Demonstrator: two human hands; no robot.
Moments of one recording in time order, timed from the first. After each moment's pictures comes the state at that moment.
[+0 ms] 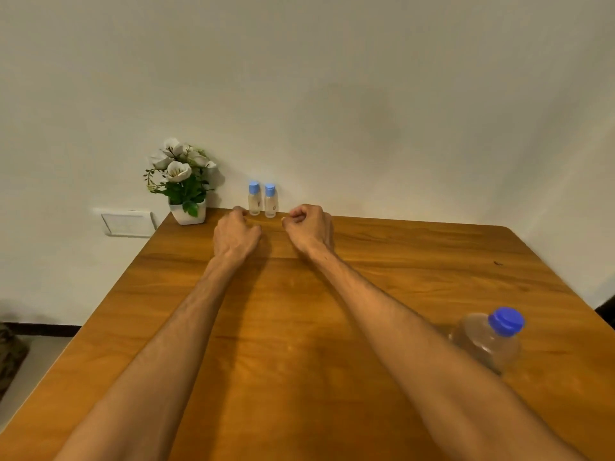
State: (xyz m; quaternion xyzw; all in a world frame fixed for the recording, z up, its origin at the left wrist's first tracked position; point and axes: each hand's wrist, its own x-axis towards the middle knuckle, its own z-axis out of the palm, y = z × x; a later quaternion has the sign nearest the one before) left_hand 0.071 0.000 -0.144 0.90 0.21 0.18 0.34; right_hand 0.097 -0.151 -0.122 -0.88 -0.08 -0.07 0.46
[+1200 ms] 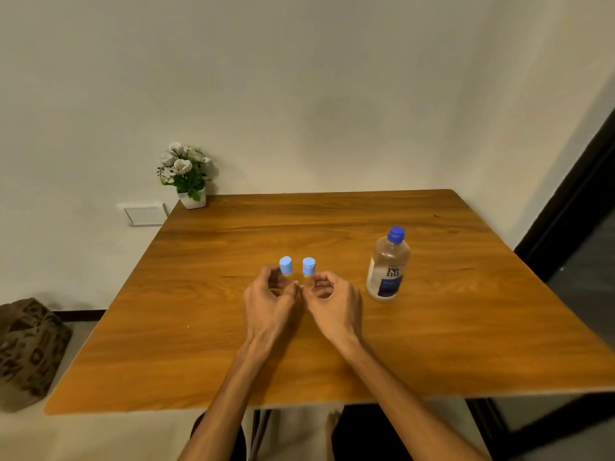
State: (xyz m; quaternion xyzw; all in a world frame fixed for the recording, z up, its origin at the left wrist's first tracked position) left_hand -0.188 -0.166 -0.155 0.83 0.12 0.23 0.50; right_hand -0.164 -0.299 -0.164 -0.86 -0.02 -0.08 0.50
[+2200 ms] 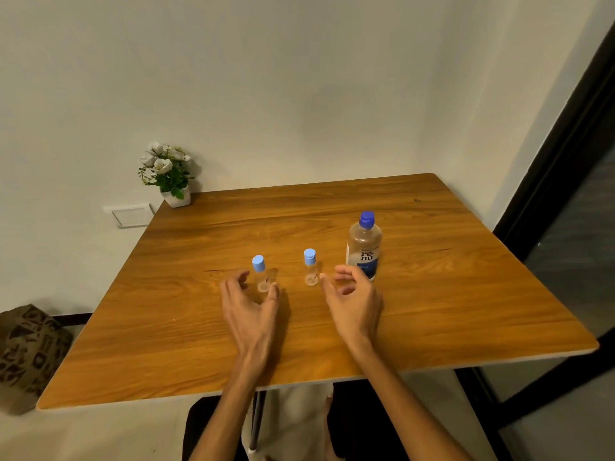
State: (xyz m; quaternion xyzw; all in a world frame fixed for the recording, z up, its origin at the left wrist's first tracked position) left_hand -0.223 -0.194 -0.170 0.80 0.20 0.32 0.46; right_hand -0.188 -0.355 -0.164 -0.82 0.08 -0.18 0.53
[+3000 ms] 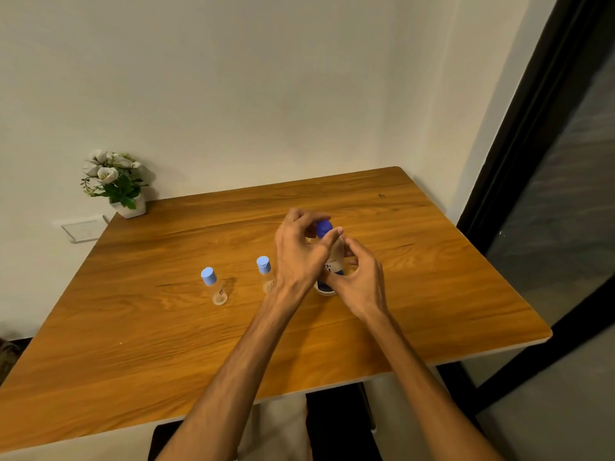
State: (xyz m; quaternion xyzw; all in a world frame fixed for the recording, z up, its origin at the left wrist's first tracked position) left_hand -0.125 -0.328 -0.088 0.83 -0.08 0.30 0.46; right_hand -0.136 -0.456 -0.151 -0.83 -0.05 -0.16 0.53
